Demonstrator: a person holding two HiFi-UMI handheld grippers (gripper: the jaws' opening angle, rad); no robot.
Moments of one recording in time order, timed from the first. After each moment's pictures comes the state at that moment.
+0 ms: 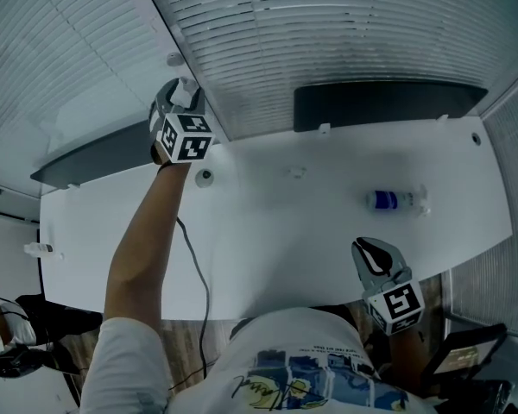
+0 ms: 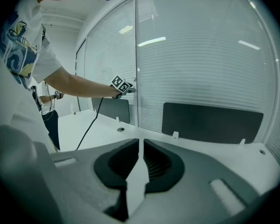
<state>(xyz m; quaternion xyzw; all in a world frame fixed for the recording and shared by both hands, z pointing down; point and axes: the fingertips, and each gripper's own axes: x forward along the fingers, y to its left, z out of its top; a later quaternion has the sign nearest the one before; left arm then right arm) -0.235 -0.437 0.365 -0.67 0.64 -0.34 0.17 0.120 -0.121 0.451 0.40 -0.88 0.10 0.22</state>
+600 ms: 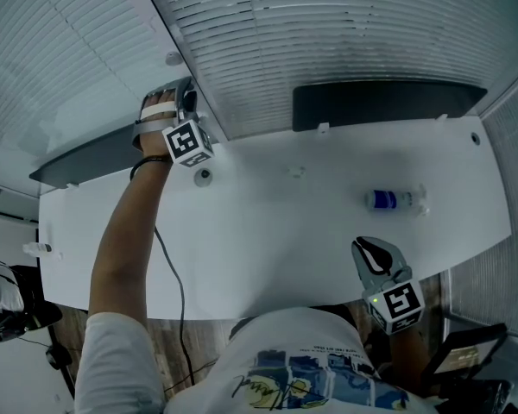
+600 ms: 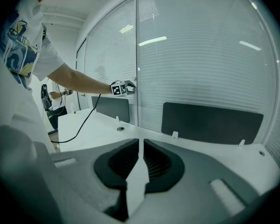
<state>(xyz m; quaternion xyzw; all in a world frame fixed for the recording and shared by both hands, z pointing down) -0.223 -0.442 0.397 -0.54 0.44 -0.58 0.42 0.124 -0.121 0.453 0.40 -0.88 0.10 0.22</state>
